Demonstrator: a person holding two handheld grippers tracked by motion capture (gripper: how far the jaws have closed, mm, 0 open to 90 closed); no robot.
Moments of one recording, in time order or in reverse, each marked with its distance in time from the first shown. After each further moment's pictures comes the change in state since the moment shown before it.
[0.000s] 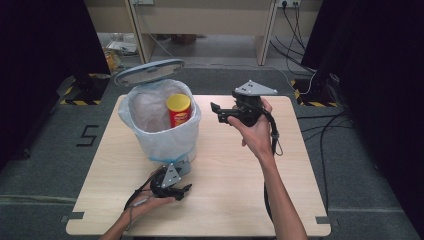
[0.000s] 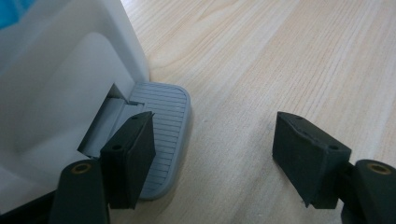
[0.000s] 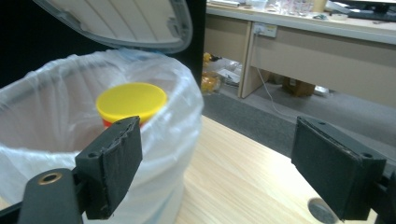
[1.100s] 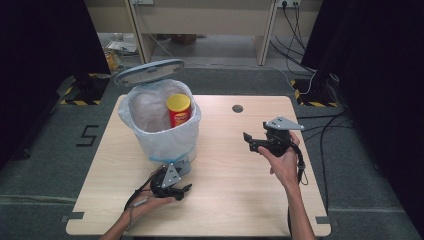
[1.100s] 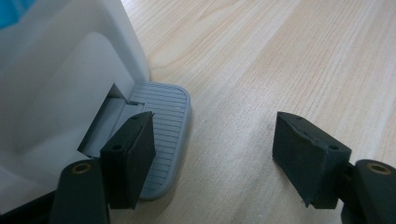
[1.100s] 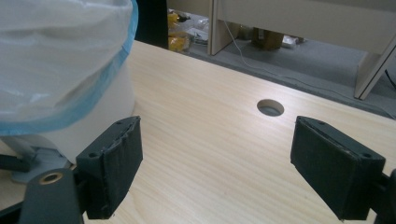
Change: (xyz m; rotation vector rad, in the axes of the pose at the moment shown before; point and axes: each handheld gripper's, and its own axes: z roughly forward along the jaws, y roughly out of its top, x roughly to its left) left arm 0.000 0.000 0.000 -0.003 0.003 -0.001; right arm -0.044 -0.109 -0.043 0.127 -0.122 0.059
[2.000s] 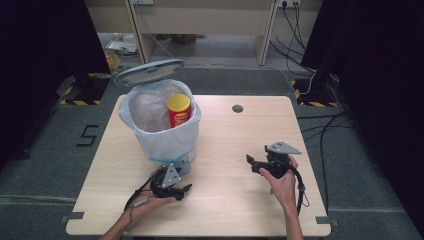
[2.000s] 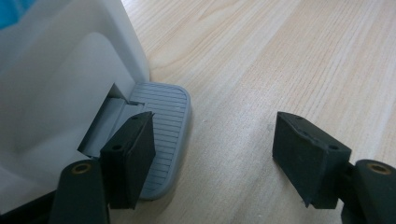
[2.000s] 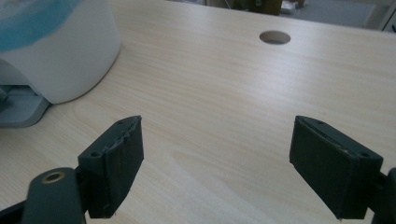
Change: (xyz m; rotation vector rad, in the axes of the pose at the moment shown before) left arm 0.000 0.000 0.000 0.004 0.000 -0.002; right arm -0.002 -0.085 0.012 0.084 -0.015 0.076
